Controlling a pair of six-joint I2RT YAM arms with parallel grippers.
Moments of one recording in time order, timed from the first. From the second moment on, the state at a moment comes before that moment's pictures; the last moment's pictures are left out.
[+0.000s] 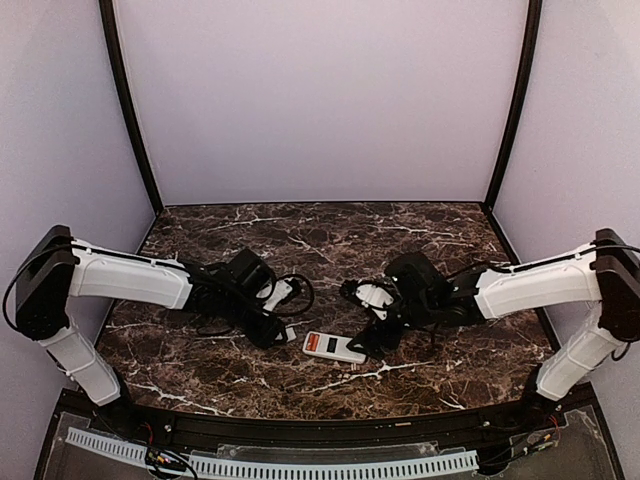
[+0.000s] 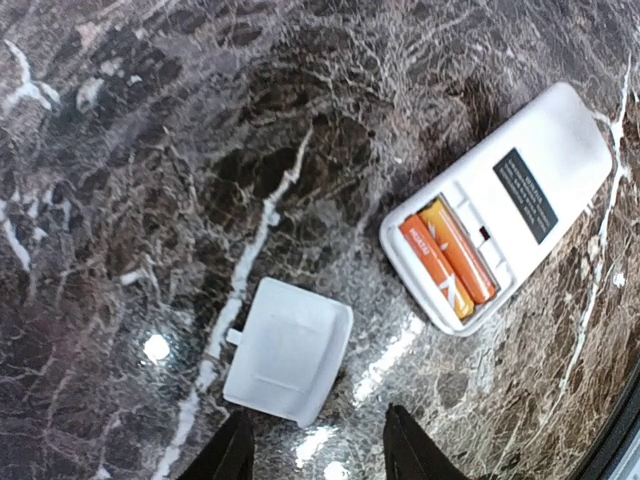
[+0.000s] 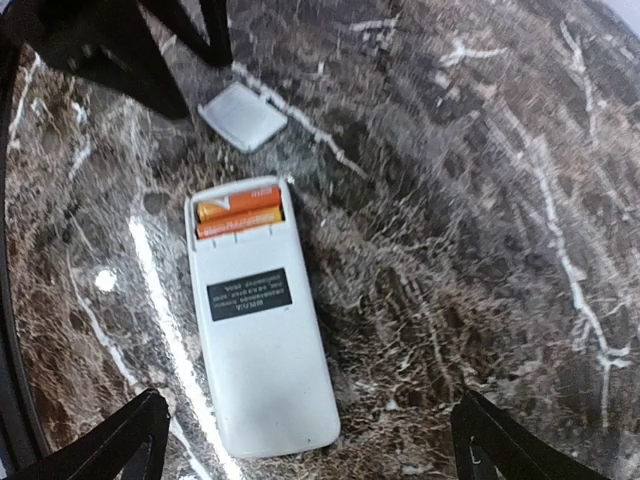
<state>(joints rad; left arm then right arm) -0.87 1.61 0.90 -0.35 0.09 -0.09 0.95 1.54 0.79 -0.10 -0.16 -0.13</state>
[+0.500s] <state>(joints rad) -0.87 1.72 0.95 -0.39 0.16 0.02 0.94 1.18 0.67 0.03 -0.12 -0.10</state>
